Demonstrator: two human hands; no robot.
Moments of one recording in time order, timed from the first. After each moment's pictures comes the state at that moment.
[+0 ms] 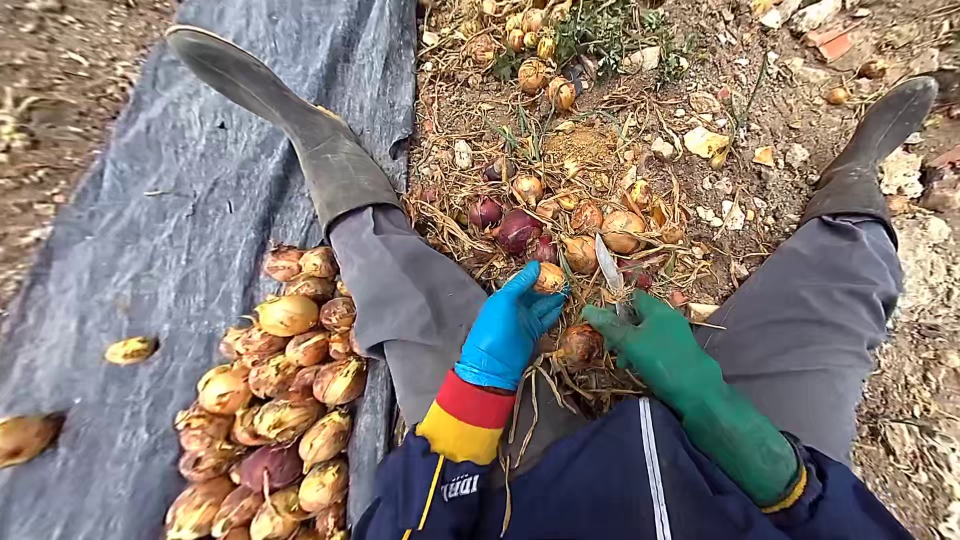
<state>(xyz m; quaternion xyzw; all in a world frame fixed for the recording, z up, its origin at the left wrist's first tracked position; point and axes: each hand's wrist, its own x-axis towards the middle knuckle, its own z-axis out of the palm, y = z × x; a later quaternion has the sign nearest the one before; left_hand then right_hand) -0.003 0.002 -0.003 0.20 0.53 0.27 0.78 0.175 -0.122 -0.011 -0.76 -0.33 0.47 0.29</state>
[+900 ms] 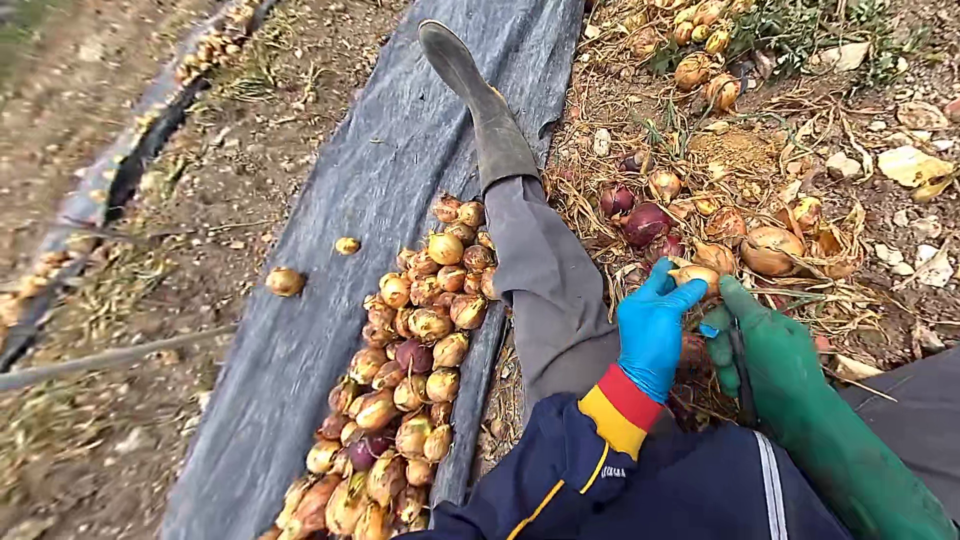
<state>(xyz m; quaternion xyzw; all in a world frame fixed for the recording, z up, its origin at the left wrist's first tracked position) 0.010 -0.044 -0.005 0.41 0.56 0.37 0.62 0.140 -0.085 0.004 -0.68 -0.20 0.60 0.38</state>
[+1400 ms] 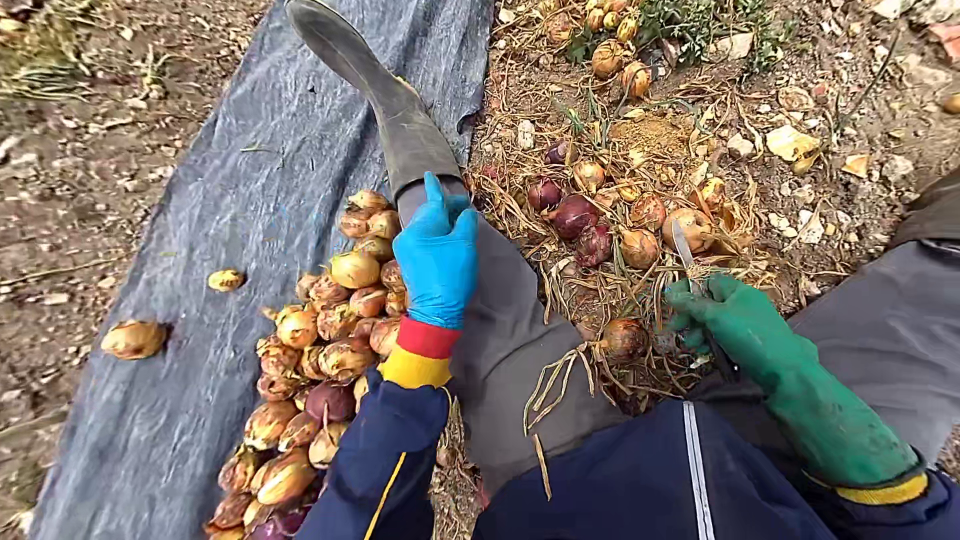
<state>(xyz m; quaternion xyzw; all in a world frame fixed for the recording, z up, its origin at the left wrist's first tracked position) -0.108 0.072 0.036 0.70 0.63 0.29 0.17 0.209 -0.099 -0.012 -0.75 -0.28 0.54 0.28</state>
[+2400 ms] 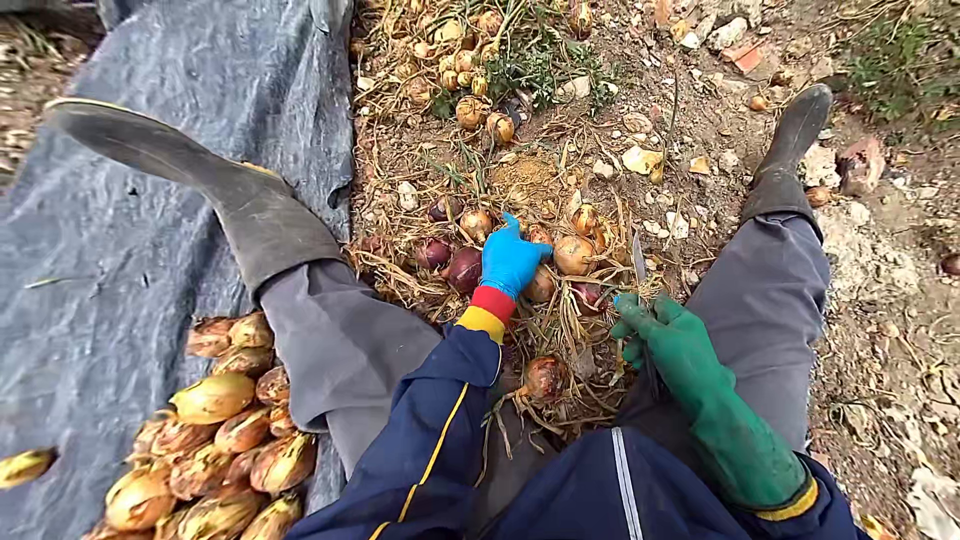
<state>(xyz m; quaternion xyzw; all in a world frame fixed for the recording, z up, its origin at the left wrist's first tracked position) 0.121 0.116 -0.055 0.73 0.58 0.03 0.35 0.240 -0.141 -0.025 -0.74 -0.15 0.47 0.45</state>
